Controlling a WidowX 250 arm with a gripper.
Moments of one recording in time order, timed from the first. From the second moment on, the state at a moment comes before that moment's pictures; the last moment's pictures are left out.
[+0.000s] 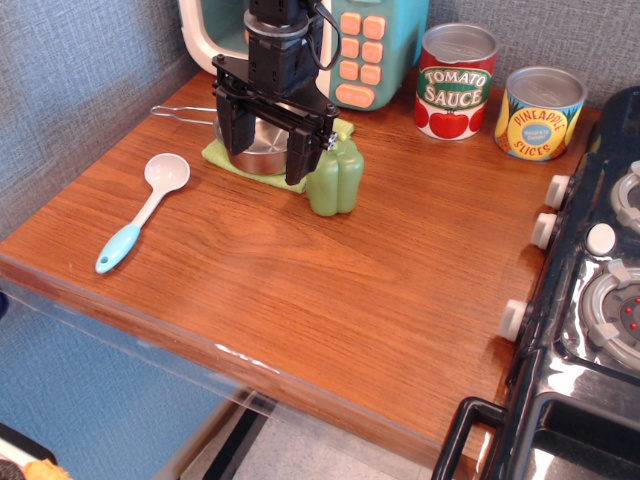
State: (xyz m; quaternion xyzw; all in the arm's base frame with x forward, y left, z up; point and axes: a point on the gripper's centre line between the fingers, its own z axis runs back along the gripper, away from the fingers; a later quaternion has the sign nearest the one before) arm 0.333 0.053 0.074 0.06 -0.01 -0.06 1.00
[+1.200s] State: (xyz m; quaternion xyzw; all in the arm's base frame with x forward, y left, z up) arm 0.389 0.092 0.059 0.06 0.03 0.03 1.00
